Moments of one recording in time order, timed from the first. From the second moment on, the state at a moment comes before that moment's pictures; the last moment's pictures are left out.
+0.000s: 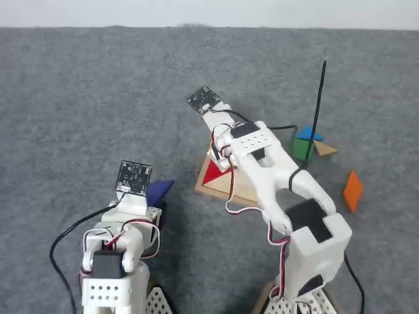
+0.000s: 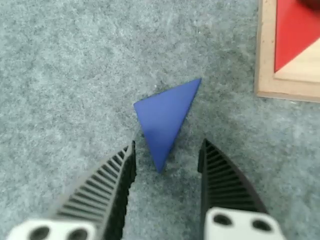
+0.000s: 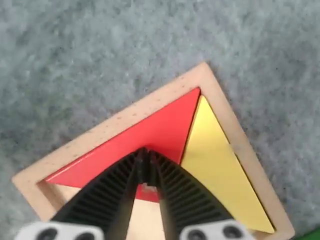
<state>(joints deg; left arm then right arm) -5.5 -103.1 97.0 72.2 -4.6 -28.5 14.5 16.2 47.8 16.9</state>
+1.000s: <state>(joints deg) -5.5 -103.1 97.0 72.2 -4.6 -22.5 14.5 16.7 47.6 18.2</state>
